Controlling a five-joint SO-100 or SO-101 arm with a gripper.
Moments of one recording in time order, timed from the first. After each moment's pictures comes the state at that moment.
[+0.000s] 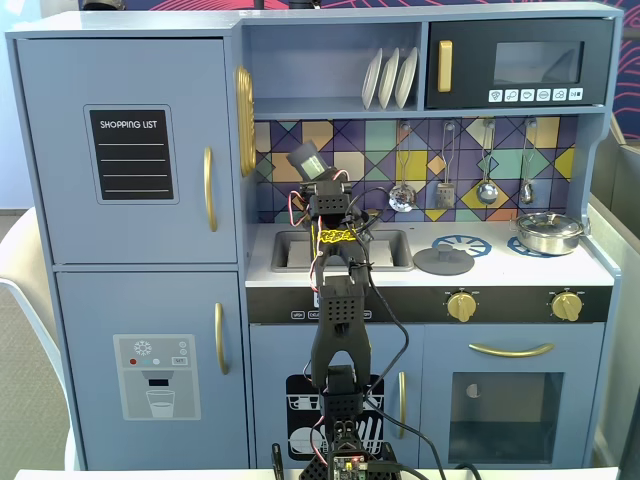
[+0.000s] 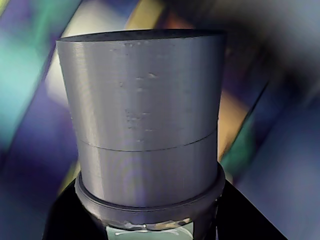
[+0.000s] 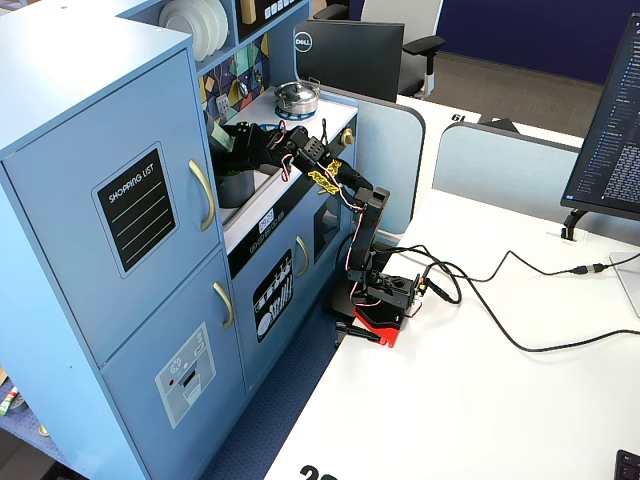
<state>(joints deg) 0.3 103.9 67.7 53.1 65.7</state>
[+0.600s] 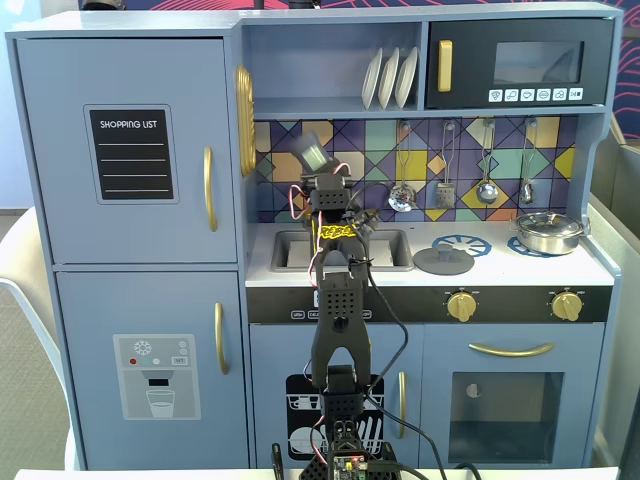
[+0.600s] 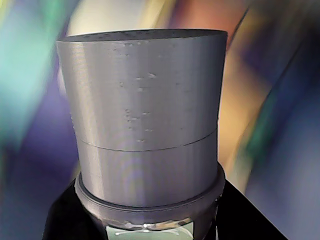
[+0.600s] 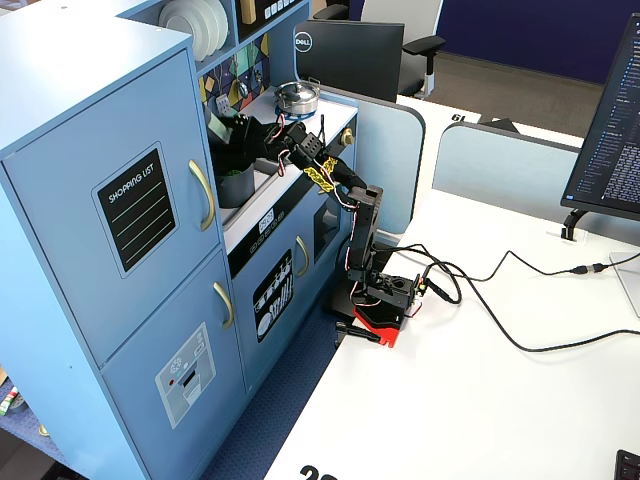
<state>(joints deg) 1.6 98.3 58.1 57.0 65.3</state>
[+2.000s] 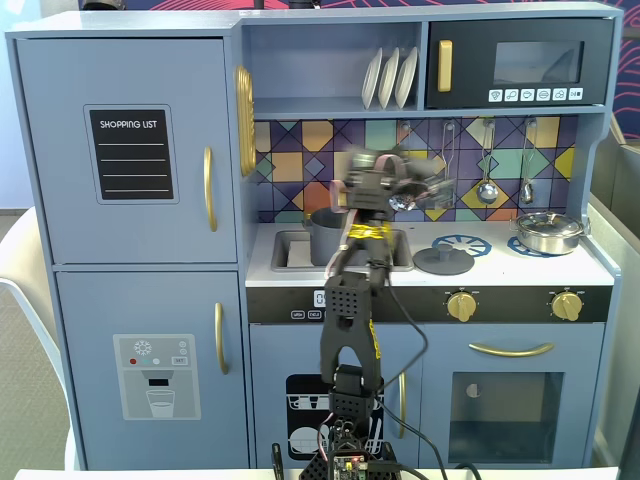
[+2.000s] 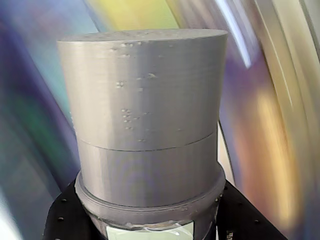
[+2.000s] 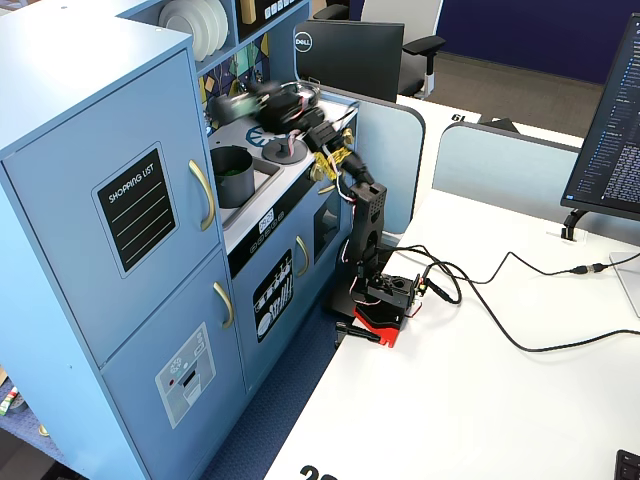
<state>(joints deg) 28.2 96.1 54.6 46.7 3.8</state>
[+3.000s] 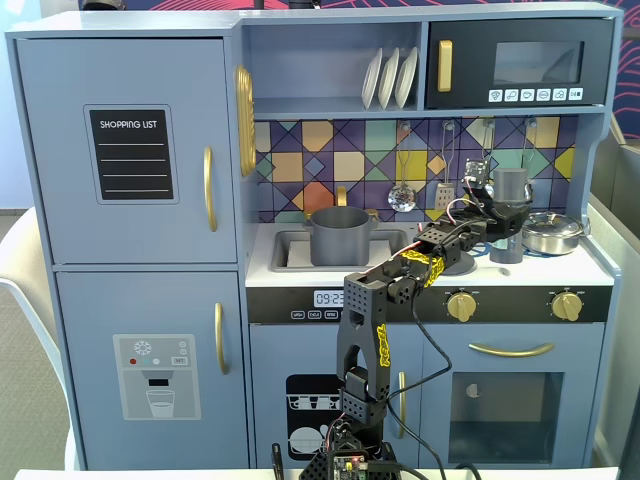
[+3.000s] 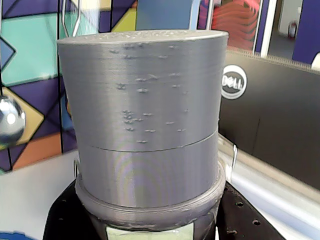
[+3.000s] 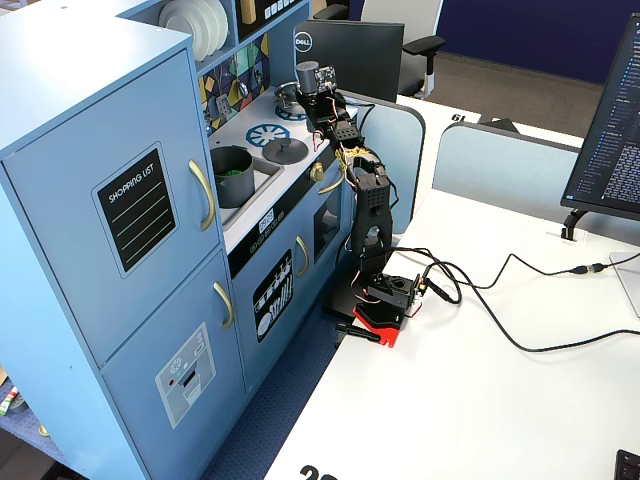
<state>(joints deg) 50.6 90.8 81.8 5.4 -88.4</state>
